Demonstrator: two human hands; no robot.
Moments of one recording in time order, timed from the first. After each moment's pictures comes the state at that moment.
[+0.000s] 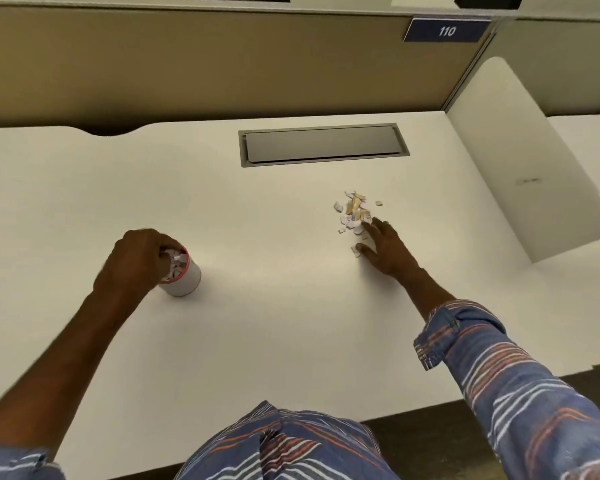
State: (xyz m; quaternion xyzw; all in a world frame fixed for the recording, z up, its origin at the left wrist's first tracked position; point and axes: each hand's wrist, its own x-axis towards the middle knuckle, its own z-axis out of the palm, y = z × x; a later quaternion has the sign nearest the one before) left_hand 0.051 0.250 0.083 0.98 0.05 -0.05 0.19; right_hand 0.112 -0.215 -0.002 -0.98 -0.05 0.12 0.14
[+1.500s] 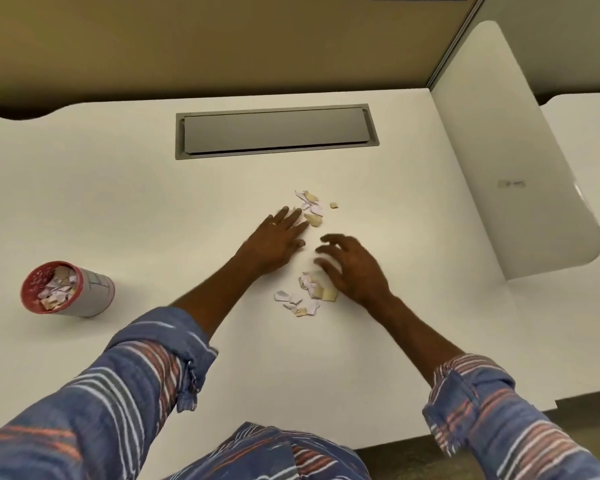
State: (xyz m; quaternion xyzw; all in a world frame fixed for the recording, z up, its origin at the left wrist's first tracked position) left_hand 0.188 -0.063 -0.044 0.95 -0.26 -0.13 0.09; right_hand 0.126 -0.287 -0.034 -0.95 -0.22 -0.04 0.24
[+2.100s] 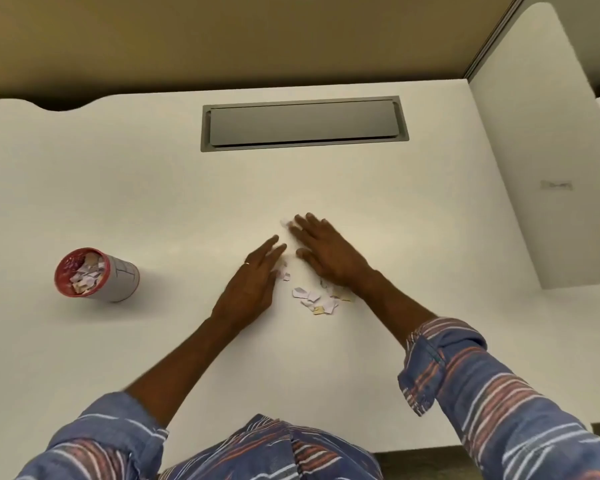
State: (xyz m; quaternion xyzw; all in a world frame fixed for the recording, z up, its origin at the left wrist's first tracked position) left_hand 0.080 -0.005 -0.051 0.95 -0.12 -0.03 0.29; right_hand 0.173 -0.223 -0.061 -0.91 -0.35 0.10 0.18
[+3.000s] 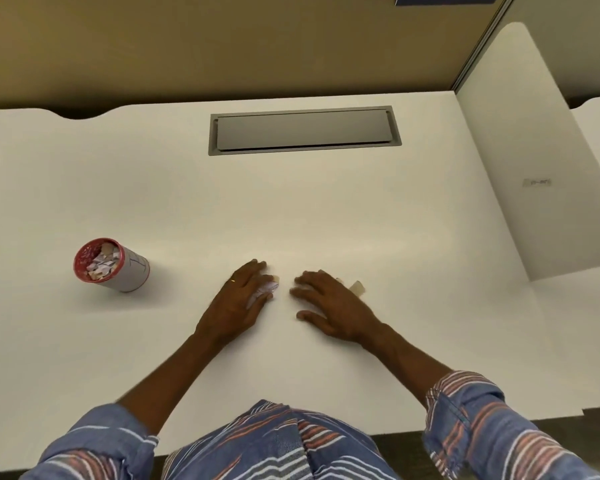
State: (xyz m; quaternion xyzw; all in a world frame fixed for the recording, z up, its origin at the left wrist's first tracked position) left_hand 0.026 0.024 -0.063 0.95 -0.16 0.03 0.28; right_hand 0.056 -0.242 -0.061 -0.88 -0.39 0.07 0.24
